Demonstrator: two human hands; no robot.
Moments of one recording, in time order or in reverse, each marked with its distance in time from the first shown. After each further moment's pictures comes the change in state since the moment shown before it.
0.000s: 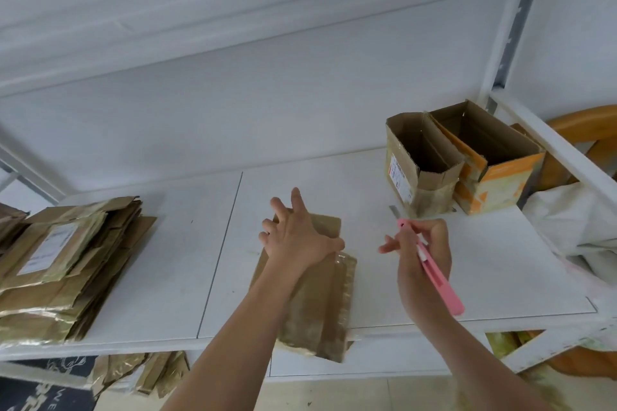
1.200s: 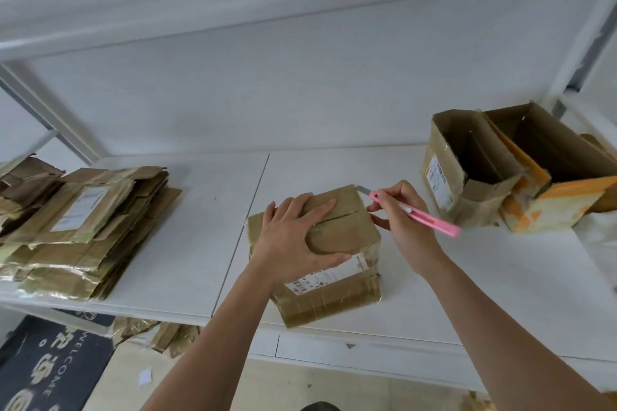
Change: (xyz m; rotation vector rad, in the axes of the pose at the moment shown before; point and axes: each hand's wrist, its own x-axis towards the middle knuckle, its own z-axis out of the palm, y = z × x) left_hand 0.018 -0.078 0.004 0.028 0.139 0.439; right_hand 0.070 0.032 0.059 0.018 -0.510 0.242
